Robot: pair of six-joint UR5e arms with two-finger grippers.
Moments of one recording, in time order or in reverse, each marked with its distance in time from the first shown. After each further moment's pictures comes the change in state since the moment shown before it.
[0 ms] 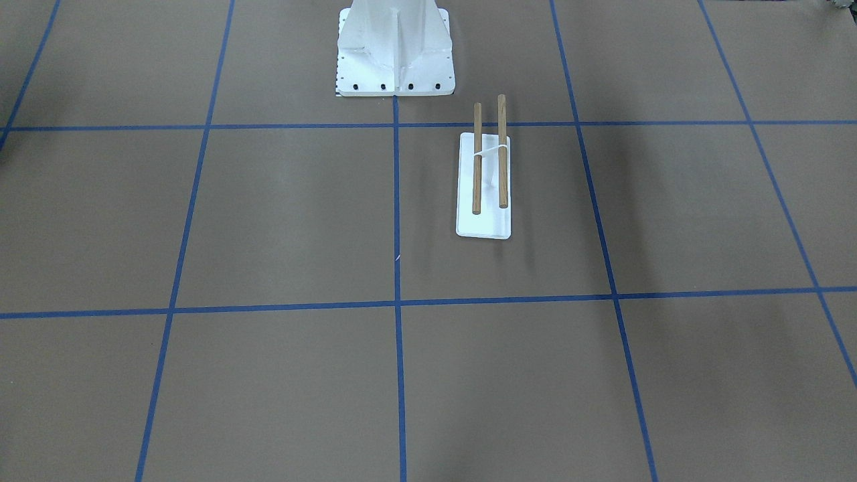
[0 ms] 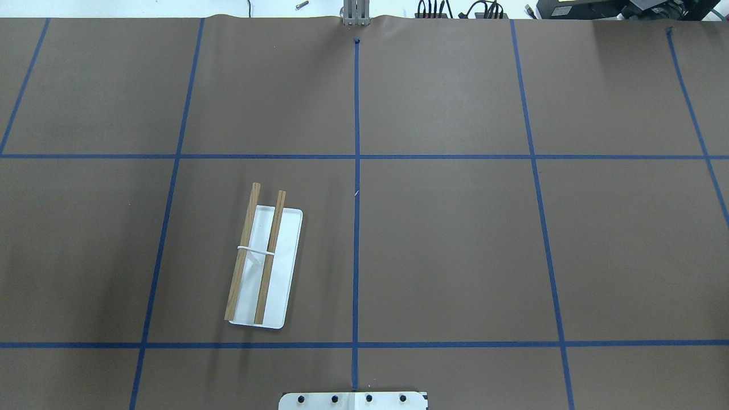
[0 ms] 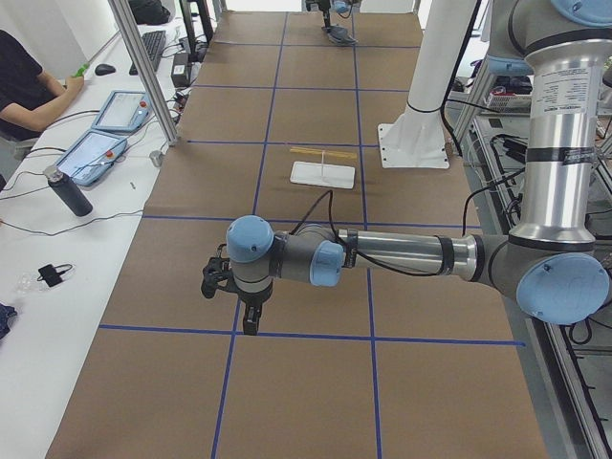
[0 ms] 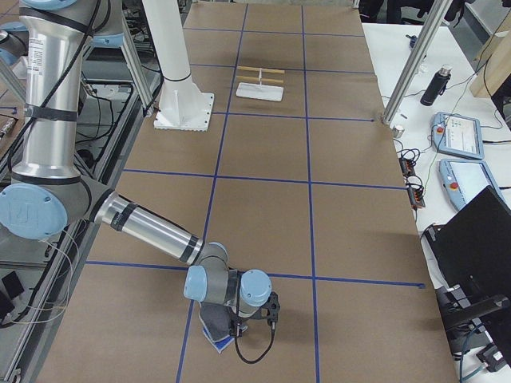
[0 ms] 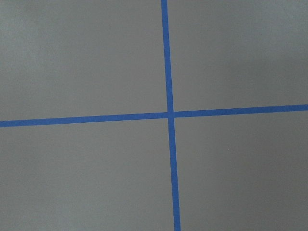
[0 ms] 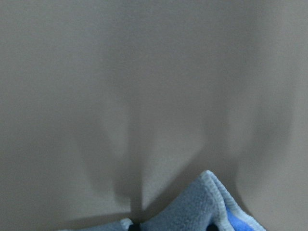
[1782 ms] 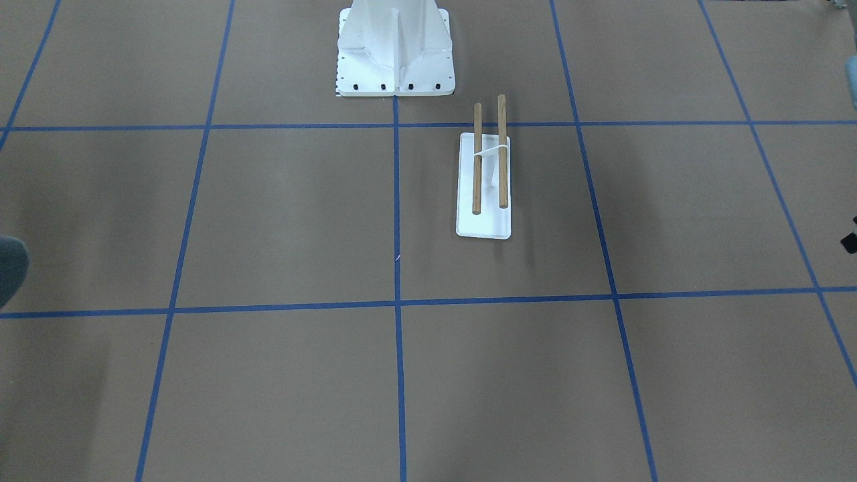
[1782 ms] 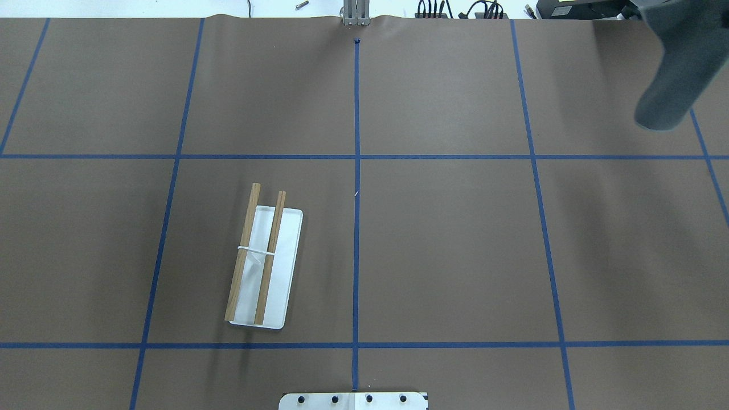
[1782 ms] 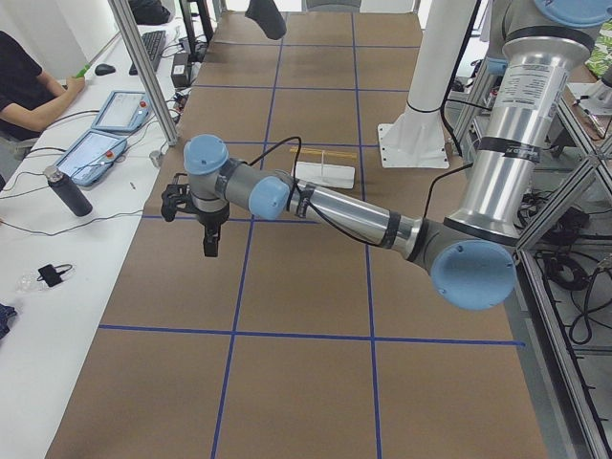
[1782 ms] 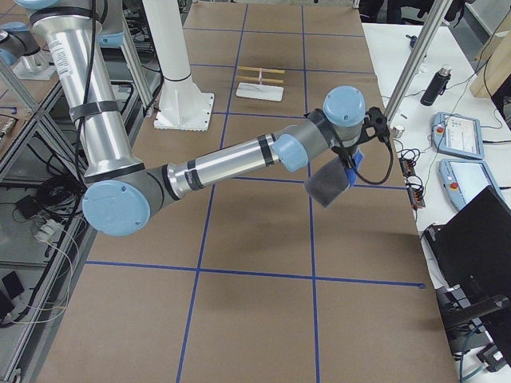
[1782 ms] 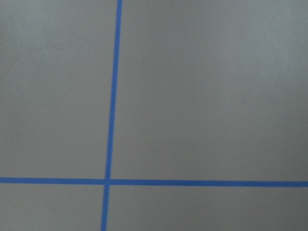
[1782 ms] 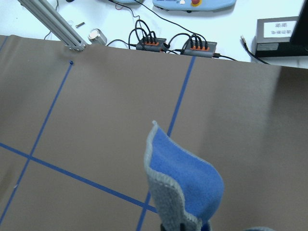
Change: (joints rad) left arm 0.170 -0.326 -0.005 0.003 -0.026 -0.511; right arm 0.035 0.472 0.465 -0.011 0.293 0.432
